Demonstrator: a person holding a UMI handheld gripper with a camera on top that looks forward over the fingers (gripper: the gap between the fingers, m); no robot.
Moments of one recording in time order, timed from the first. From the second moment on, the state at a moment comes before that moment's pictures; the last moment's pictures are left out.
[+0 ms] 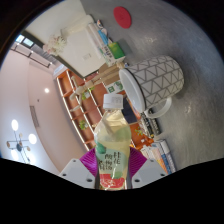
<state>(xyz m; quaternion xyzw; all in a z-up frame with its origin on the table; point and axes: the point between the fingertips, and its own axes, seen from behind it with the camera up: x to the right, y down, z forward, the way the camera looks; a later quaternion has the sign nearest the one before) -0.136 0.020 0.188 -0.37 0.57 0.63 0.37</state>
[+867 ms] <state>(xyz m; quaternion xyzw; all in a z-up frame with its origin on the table) 0.149 0.000 0.164 -0.76 0.15 -0.21 0.60</state>
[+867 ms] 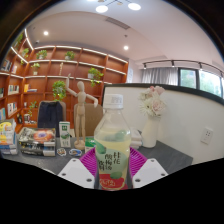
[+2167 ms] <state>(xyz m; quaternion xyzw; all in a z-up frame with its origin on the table) 0.100 -0.130 0.121 -0.79 0.09 -0.12 0.59</state>
